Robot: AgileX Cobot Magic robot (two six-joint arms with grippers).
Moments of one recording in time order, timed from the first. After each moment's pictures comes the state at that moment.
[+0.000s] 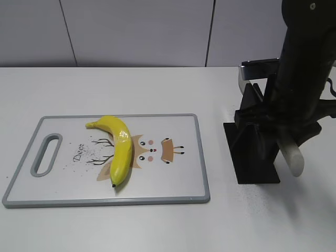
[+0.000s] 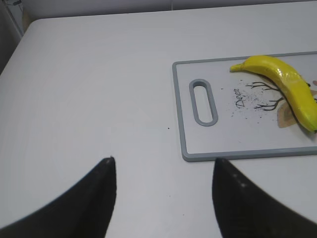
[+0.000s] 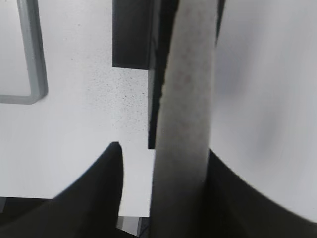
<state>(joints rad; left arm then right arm) 0.00 0.00 -0.49 -0.10 1.10 0.19 0.44 1.74 -1.19 0.01 1.14 0.39</state>
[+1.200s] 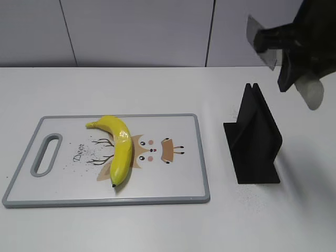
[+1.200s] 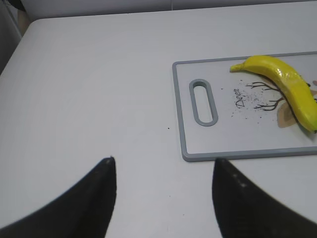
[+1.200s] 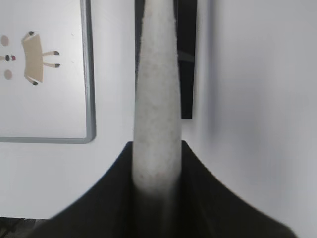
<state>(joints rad) 0.00 0.00 -0.49 -0.10 1.10 0.19 0.44 1.56 -1.38 -0.05 1.22 0.46</state>
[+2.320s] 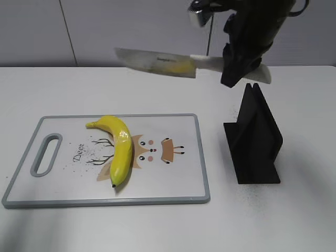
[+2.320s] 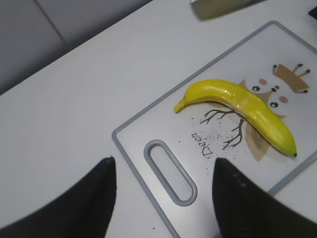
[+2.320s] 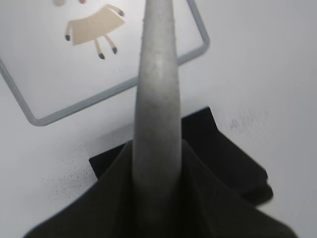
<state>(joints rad) -0.02 0.98 -0.87 -0.48 0.79 0.91 0.44 1.88 -1.64 0.12 1.15 -0.73</state>
